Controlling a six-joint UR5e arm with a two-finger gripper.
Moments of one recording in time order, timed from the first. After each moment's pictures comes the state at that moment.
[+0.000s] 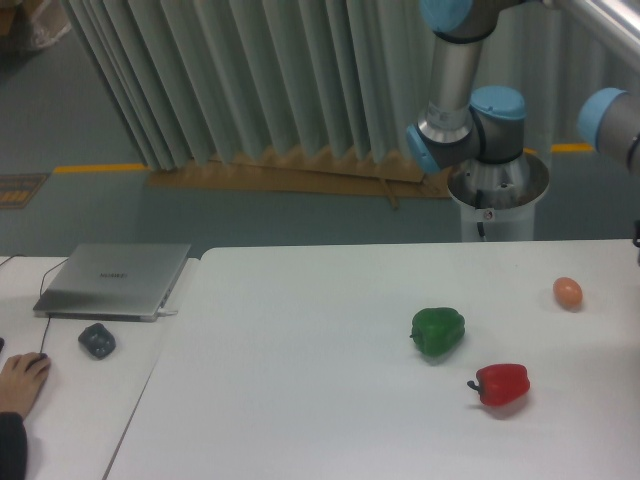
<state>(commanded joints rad) 2.68 -2.00 -1.31 -1.36 1.62 1.94</state>
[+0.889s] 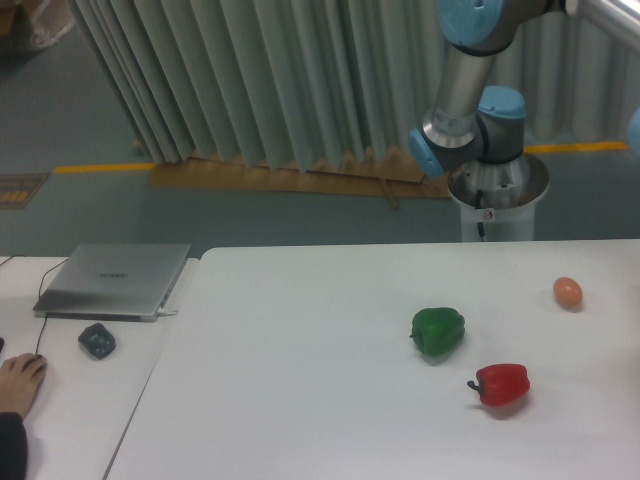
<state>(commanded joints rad) 2.72 -1.99 -1.33 -1.34 1.60 2.03</state>
